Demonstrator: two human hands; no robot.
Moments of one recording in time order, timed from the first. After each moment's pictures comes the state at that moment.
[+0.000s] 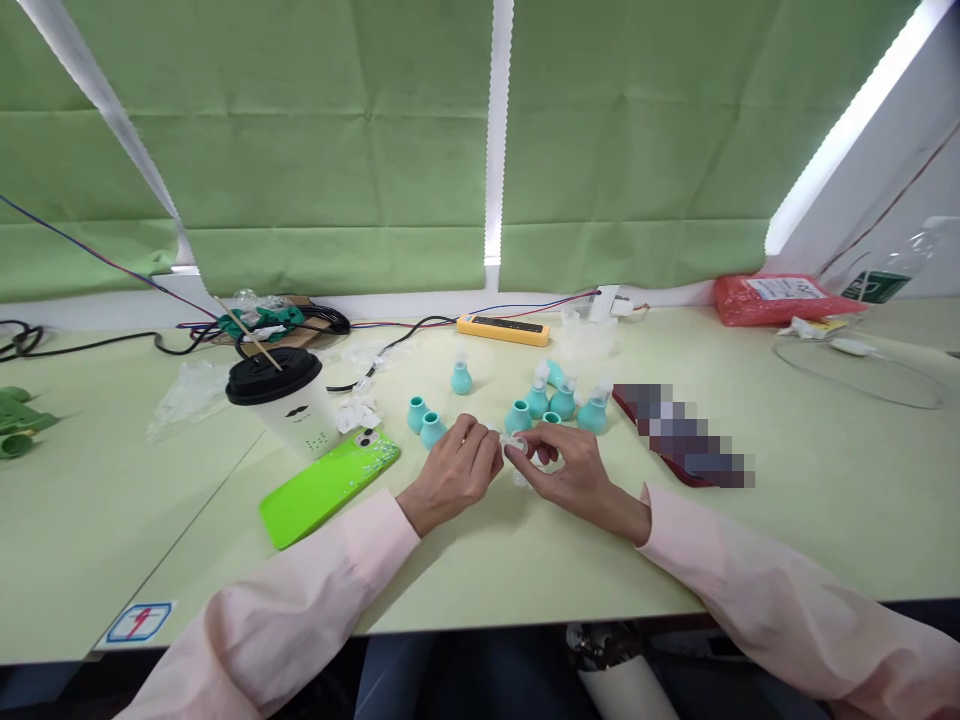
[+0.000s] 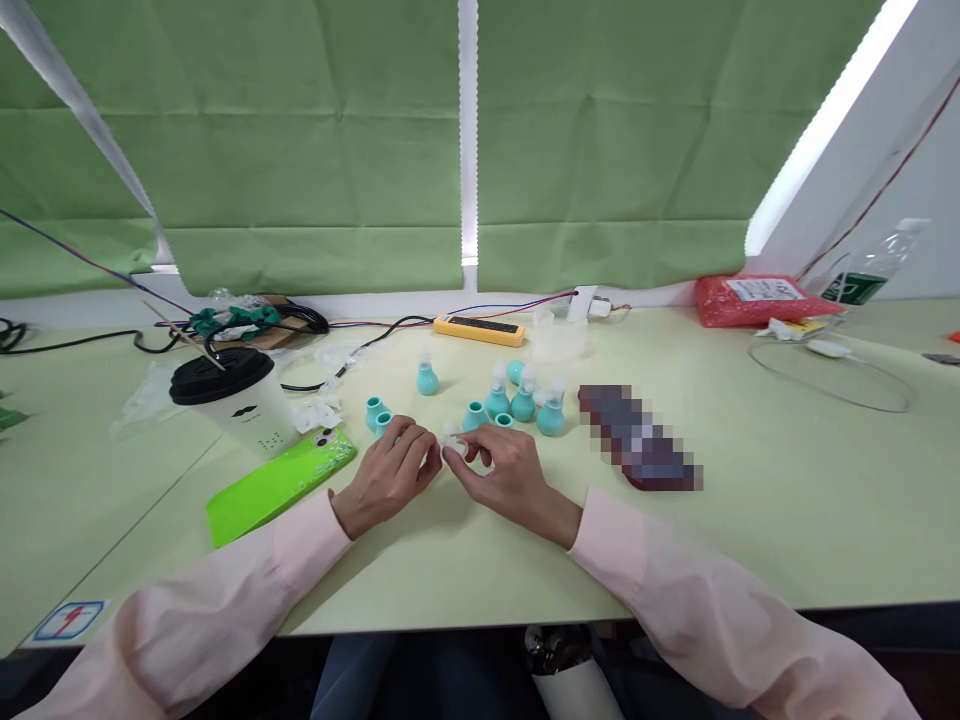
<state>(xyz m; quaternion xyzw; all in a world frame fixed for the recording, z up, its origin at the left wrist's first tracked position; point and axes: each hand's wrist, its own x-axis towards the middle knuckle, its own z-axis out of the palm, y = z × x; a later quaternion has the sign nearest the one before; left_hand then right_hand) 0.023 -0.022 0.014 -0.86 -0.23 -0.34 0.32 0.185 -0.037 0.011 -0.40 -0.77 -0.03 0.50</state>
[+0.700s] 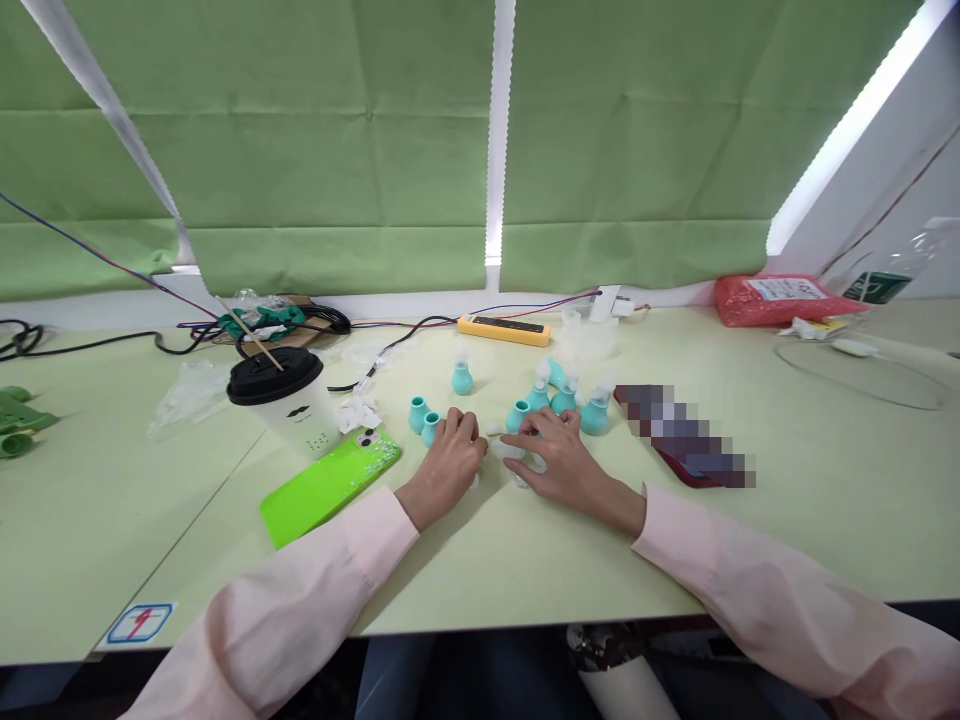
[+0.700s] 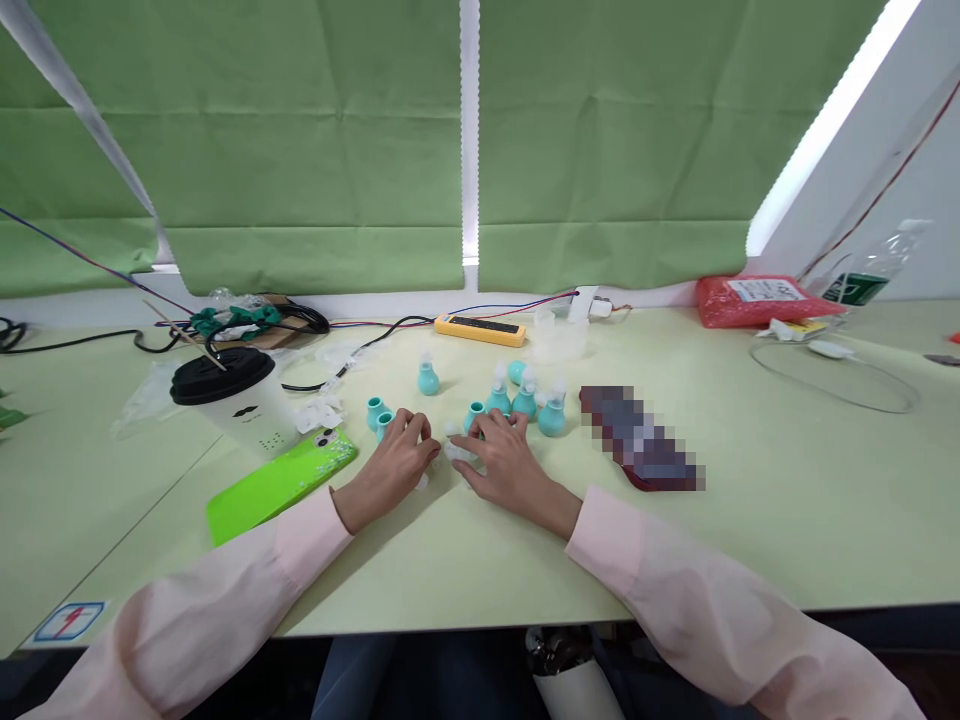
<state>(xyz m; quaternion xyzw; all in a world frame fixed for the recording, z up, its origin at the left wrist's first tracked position) 0.019 -0.011 0.002 -0.89 -0.39 -0.17 0.17 0.194 -0.023 0.001 -0.41 -0.85 -0.12 0.31</state>
